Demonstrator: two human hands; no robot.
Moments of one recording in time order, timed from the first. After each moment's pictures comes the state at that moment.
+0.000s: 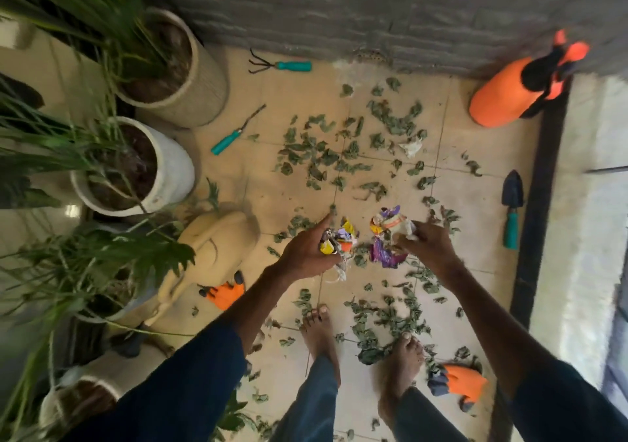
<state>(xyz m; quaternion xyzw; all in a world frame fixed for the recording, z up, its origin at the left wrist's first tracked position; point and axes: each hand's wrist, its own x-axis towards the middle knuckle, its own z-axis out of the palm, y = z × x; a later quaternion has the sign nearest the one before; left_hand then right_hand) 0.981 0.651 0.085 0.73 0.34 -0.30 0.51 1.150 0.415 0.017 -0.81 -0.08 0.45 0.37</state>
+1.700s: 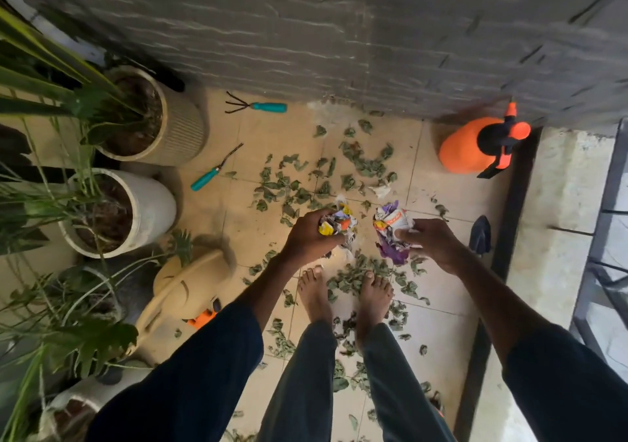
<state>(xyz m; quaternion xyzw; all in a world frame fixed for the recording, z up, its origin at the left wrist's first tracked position) 1.191 0.656 0.105 0.71 0.42 -0.19 0.53 1.364 0.437 0.033 -0.70 0.04 0.59 0.40</state>
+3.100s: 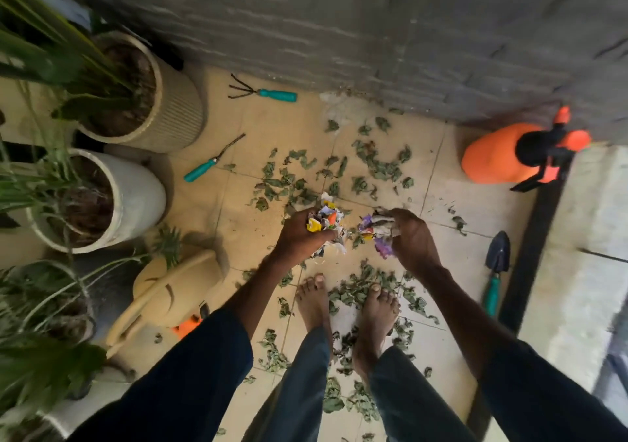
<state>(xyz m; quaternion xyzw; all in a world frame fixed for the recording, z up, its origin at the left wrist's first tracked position) 1.153 0.692 0.015 0.66 0.48 -0.15 0.56 1.317 0.500 -0.039 -0.88 -0.31 0.33 0.17</state>
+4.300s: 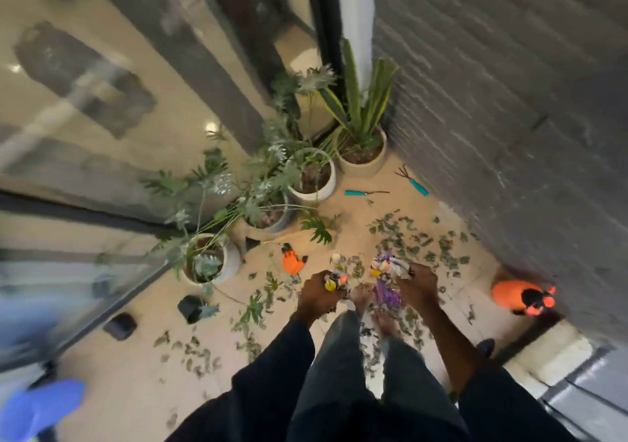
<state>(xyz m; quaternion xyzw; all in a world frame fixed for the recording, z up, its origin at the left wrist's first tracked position) 0.898 0.590 0.494 0.48 0.71 -0.02 0.51 1.137 0.570 0.474 -0.80 -0.34 0.45 0.19</state>
